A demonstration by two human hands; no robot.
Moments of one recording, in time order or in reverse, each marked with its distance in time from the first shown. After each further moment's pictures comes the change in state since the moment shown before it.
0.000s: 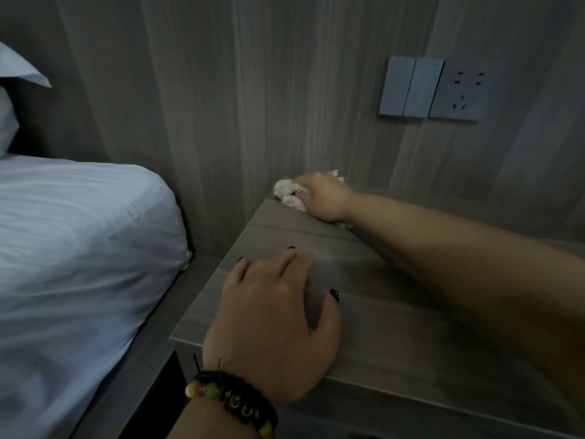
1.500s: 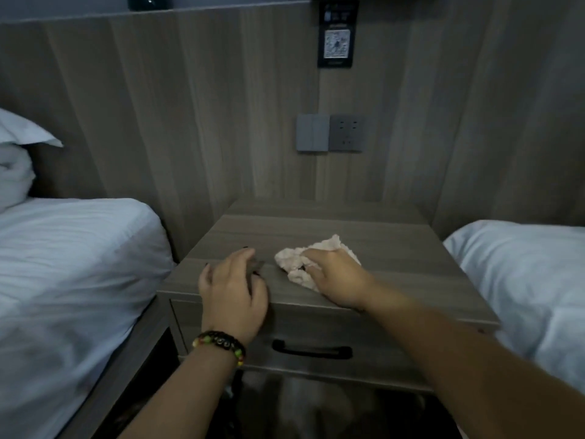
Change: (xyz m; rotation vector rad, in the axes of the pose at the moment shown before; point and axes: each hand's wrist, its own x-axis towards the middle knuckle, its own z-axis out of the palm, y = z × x) left_hand -0.056 0.072 0.004 -0.167 0.289 -0.098; right_hand -0.268 -0.020 -0.057 0.111 0.042 0.135
